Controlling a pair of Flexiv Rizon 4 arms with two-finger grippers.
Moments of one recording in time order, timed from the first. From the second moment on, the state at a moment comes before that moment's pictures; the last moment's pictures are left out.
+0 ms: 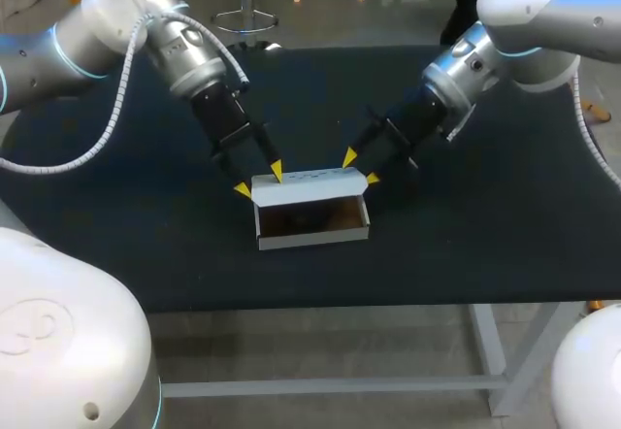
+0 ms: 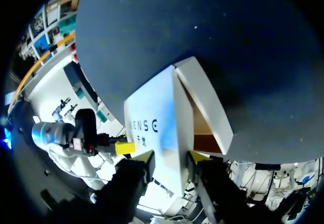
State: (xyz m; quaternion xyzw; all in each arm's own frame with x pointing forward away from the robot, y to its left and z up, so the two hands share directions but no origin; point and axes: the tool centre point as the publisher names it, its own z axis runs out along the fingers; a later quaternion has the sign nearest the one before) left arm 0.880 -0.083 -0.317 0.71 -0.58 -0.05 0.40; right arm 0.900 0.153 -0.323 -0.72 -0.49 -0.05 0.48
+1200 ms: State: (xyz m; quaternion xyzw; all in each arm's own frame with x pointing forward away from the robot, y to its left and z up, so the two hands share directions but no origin) left arm 0.879 -0.082 -0.327 0.70 -0.60 -0.04 0.38; right arm 0.898 0.151 -0.331 -0.72 -0.49 -0.05 0.48
